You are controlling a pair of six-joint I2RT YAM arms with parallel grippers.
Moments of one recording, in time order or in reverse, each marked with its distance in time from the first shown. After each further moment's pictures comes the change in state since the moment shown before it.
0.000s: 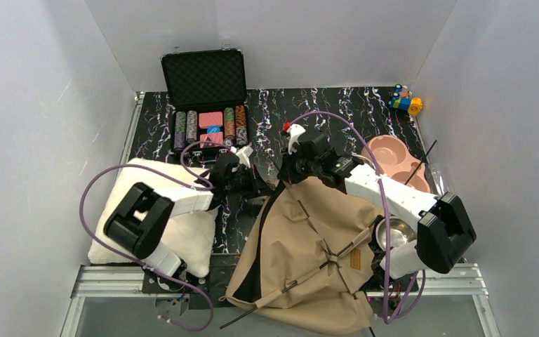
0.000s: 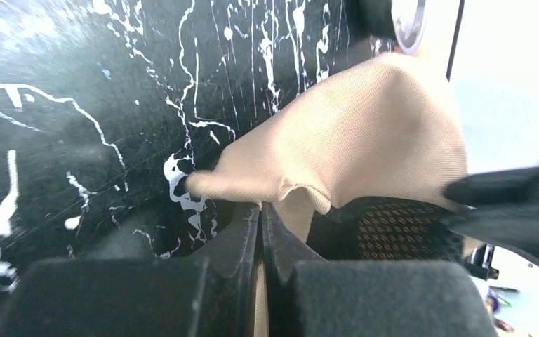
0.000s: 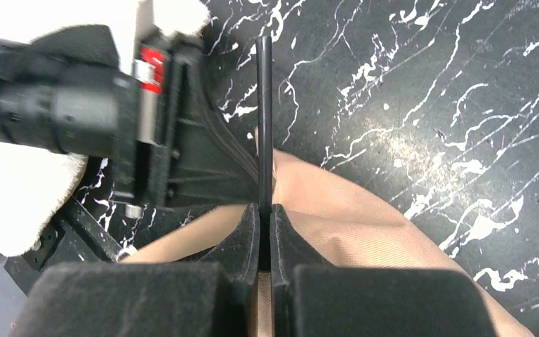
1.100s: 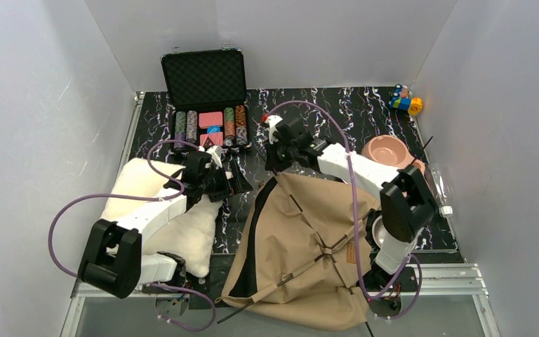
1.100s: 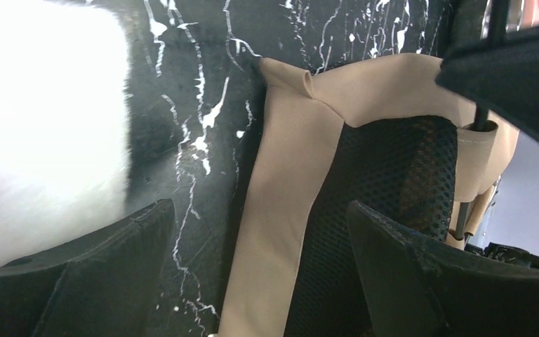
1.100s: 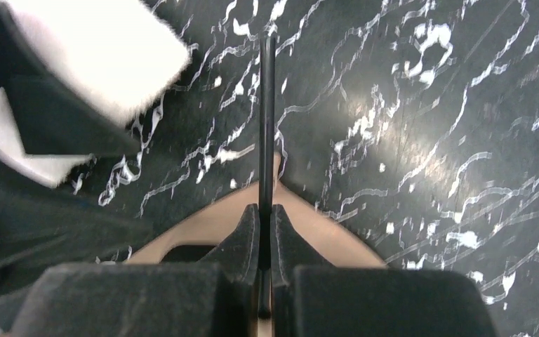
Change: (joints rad) left arm 0.204 -0.365 -0.020 -0.520 -0.130 0.202; right arm 0.000 0.332 0.331 -0.120 -0.003 -0.080
